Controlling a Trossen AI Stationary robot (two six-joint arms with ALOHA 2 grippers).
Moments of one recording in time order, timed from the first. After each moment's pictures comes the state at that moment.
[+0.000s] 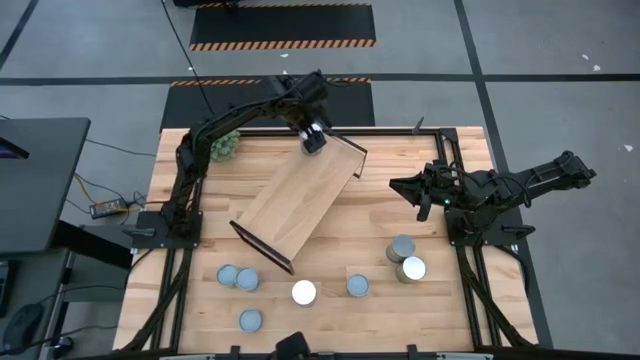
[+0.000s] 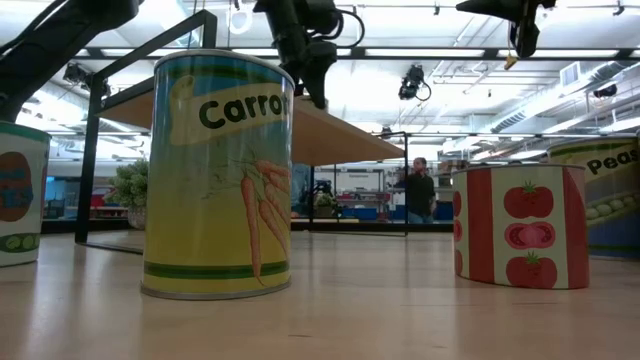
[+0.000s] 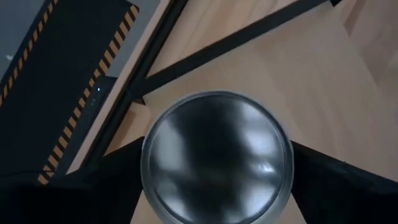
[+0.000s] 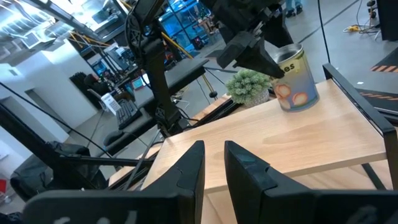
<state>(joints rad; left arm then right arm) 0.49 2.11 2.31 -1.33 -0.05 0.01 0.28 0.65 0.61 -0.04 0.58 0.58</state>
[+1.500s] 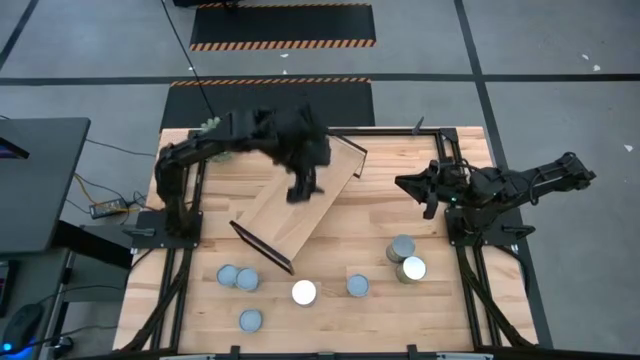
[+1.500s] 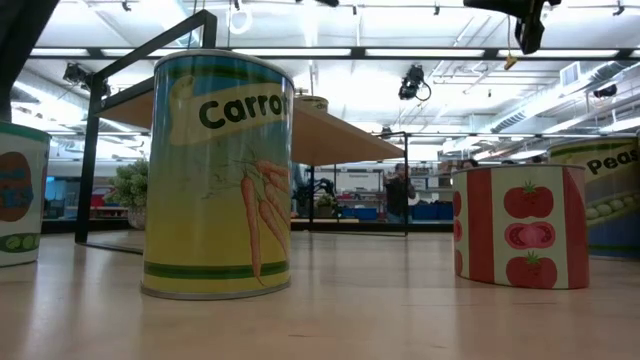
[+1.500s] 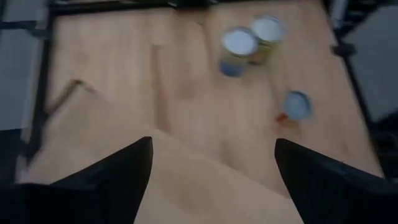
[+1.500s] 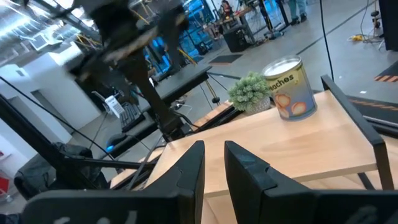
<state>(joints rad) 0.12 1.90 2.36 -1.33 0.14 0.18 0.28 0.59 0.61 -0.07 0.57 0.54</state>
